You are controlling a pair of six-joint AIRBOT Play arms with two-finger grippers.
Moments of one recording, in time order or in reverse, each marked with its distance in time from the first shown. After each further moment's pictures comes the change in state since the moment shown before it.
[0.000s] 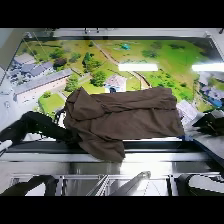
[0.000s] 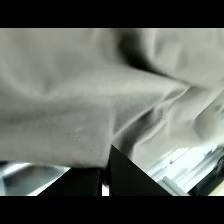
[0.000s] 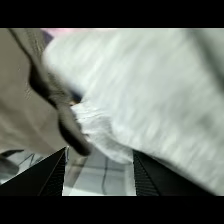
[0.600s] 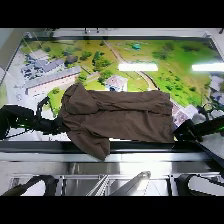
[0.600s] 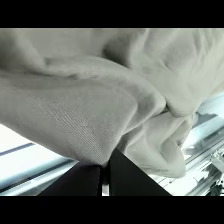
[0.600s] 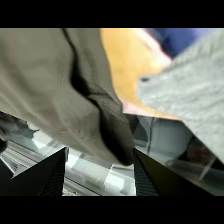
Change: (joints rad) left arm 0.208 -0.001 0.101 0.022 0.073 0.078; right arm 0.166 0.034 -0.236 0.112 -0.020 0.056
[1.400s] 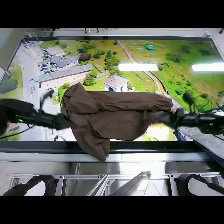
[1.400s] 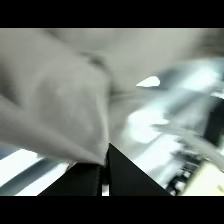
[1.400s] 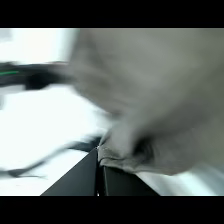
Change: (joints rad) left arm -0.067 0.065 0.094 -0.214 0.194 0.096; right arm 0.229 0.121 -0.118 0.776 0.186 -0.314
